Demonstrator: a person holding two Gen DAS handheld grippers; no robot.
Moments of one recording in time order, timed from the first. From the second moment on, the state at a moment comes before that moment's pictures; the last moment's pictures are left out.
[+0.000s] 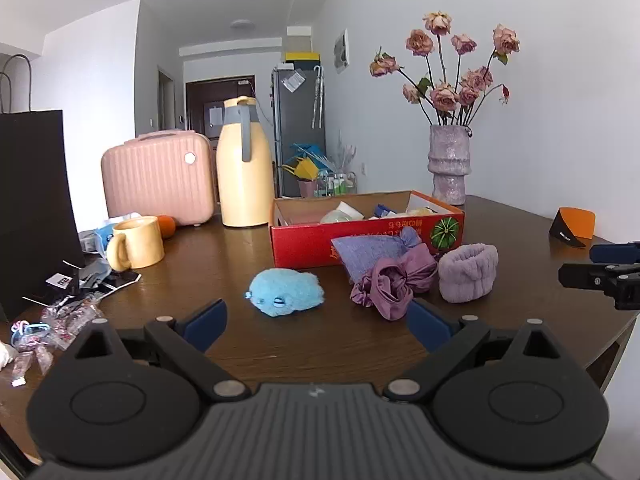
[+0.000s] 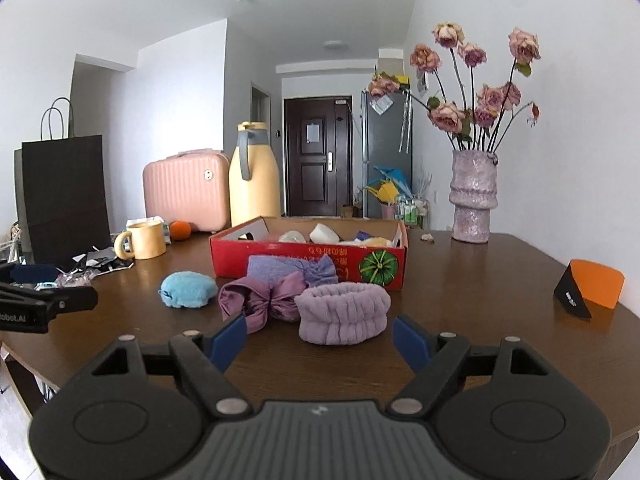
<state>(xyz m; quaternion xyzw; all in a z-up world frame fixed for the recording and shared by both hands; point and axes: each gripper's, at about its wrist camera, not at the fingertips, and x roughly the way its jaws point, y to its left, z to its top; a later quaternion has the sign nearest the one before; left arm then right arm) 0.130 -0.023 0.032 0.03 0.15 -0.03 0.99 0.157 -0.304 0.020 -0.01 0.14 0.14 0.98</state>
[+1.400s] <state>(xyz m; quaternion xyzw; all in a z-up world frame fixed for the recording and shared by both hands) 0.304 -0.044 0.005 -0.04 0.29 -0.14 0.95 0.339 -0.260 -0.010 0.12 0.29 0.21 0.93</state>
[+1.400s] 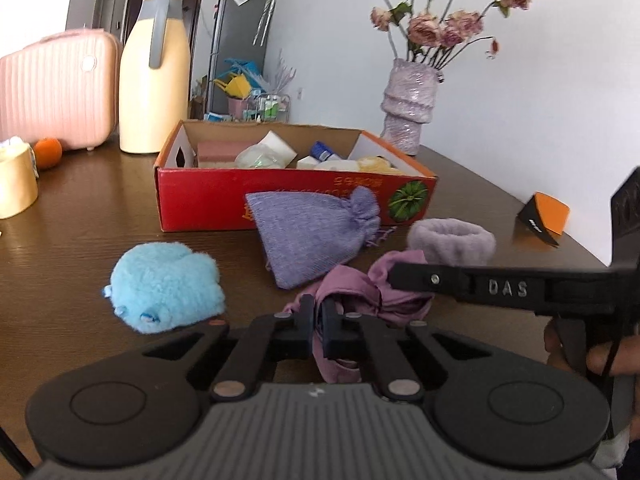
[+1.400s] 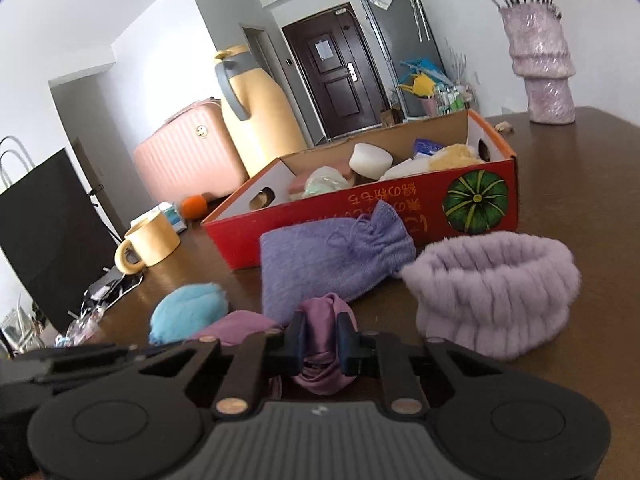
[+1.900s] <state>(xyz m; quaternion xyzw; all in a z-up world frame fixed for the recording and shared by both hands) 0.212 -0.059 0.037 -0.02 0.24 -0.18 0.95 0.236 -0.277 0.023 0.11 0.23 0.20 0.95</state>
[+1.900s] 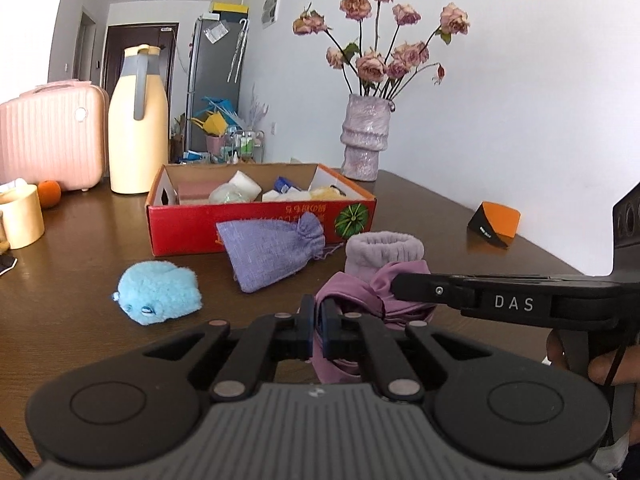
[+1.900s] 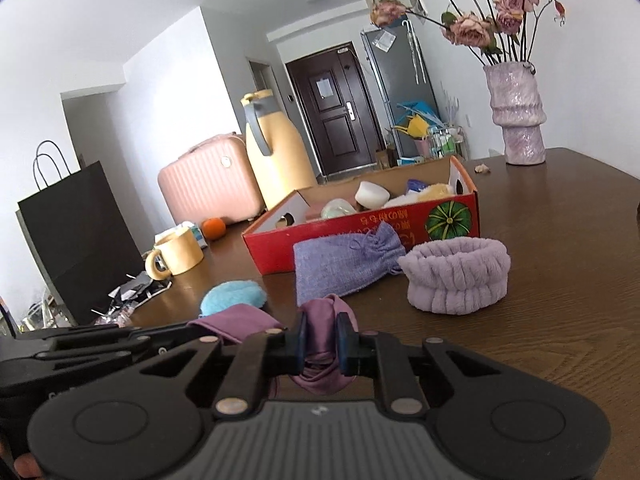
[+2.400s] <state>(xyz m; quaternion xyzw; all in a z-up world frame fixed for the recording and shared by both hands) 0.296 -0.018 0.098 -0.05 0.19 -0.19 0.96 0.331 -0.245 0.096 0.09 0.17 0.22 0.96</state>
